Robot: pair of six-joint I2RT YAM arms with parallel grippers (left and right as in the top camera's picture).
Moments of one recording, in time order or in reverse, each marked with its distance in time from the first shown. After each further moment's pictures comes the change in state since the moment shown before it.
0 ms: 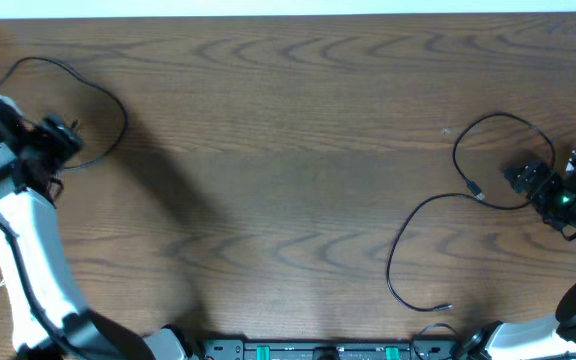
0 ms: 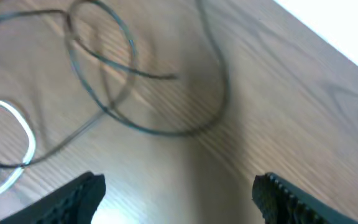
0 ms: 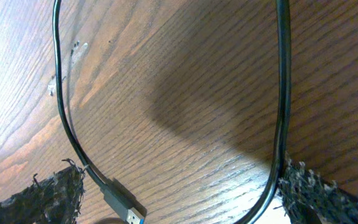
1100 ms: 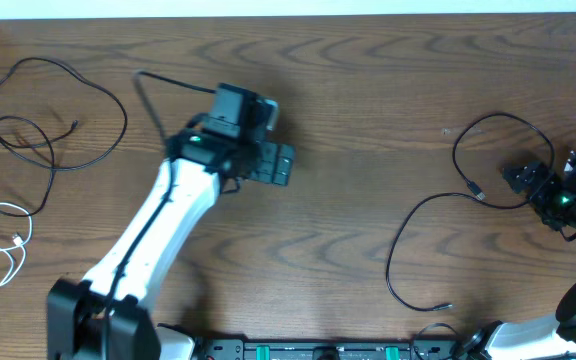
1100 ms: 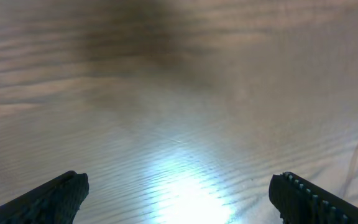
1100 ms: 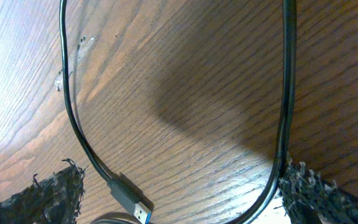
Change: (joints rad) left arm -0.948 0.132 0.000 -0.173 0.007 0.084; right arm 0.000 0.000 0.000 -0.014 -0.024 0.000
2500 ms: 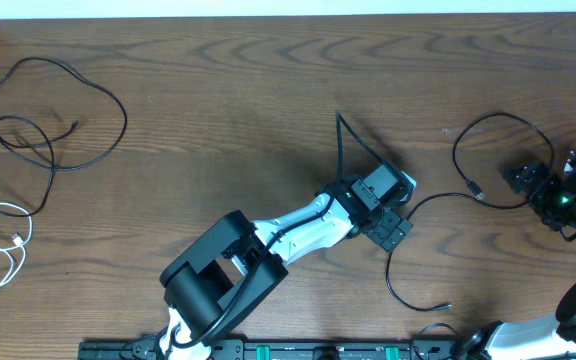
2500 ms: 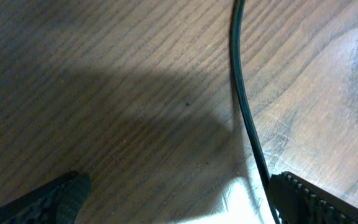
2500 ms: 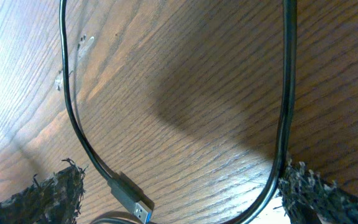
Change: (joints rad) left arm -0.551 0.417 0.000 0.462 -0.008 -0.093; right arm 0.000 0.000 0.000 -0.003 0.000 0.000
